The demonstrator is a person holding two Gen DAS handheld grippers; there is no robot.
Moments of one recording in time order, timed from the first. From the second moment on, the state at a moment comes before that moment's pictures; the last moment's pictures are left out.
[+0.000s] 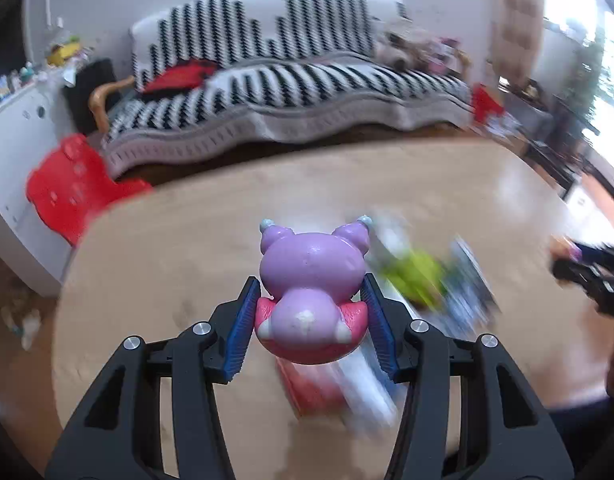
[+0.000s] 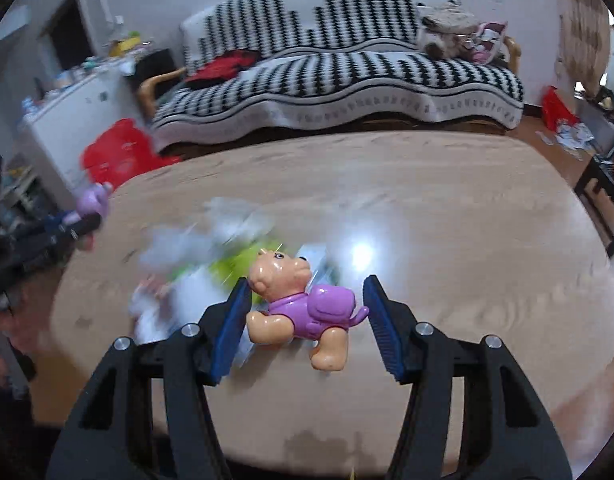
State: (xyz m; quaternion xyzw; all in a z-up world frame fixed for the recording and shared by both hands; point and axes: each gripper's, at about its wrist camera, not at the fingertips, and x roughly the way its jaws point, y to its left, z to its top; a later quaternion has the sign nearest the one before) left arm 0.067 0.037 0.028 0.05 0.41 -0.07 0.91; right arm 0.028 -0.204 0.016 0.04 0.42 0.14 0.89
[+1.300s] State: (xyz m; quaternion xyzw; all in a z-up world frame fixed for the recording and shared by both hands) left arm -0.070 -0.048 -0.129 0.05 0.57 -0.22 0.79; right arm -0.097 -0.186 -0.112 0.05 0.58 0.19 0.79
